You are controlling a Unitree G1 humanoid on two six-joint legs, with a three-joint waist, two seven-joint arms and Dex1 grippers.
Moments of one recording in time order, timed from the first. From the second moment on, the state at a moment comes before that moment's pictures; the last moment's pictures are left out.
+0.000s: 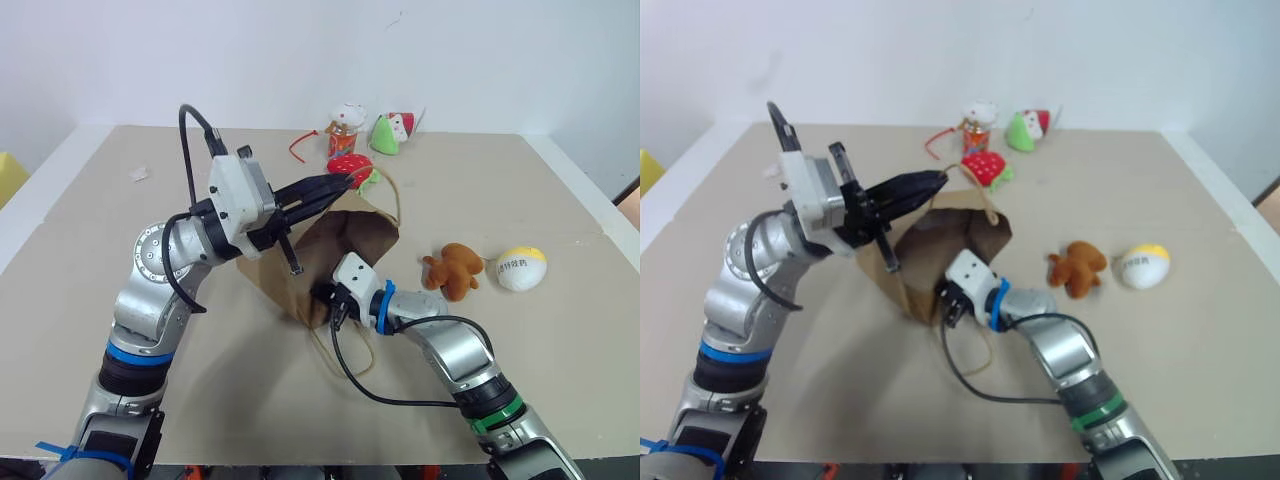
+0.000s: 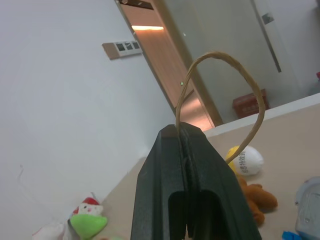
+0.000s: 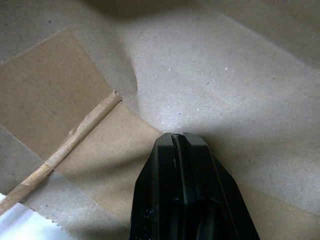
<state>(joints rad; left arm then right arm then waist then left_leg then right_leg) -0.59 0.38 -0.08 -0.36 -0.40 0.13 -0.79 -0.43 -0.39 0.34 -0.12 0.11 0.52 0.65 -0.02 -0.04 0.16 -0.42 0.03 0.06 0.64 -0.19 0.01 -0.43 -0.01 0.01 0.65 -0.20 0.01</state>
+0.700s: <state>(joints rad) -0.47 0.42 -0.08 -0.25 -0.36 0.02 -0.88 -0.28 -0.77 -0.18 -0.47 0.53 0.76 0.88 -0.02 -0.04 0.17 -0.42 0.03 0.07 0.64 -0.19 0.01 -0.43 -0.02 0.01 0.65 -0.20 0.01</state>
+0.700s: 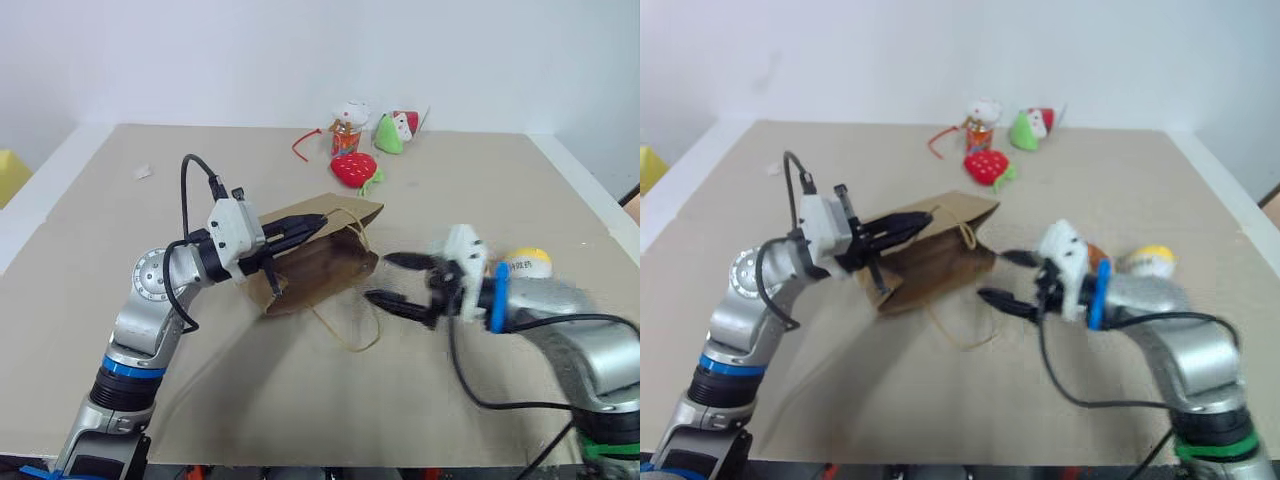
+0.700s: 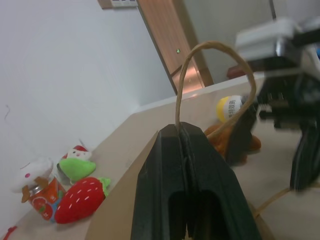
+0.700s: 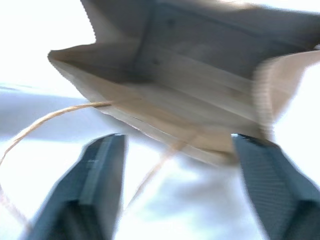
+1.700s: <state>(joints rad) -0.48 0.43 -0.06 -0.33 -0.49 0.24 -0.83 -0.31 -0.75 -0.12 0.14 0.20 0.36 0.74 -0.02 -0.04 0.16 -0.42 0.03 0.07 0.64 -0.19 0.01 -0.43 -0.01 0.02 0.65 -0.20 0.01</state>
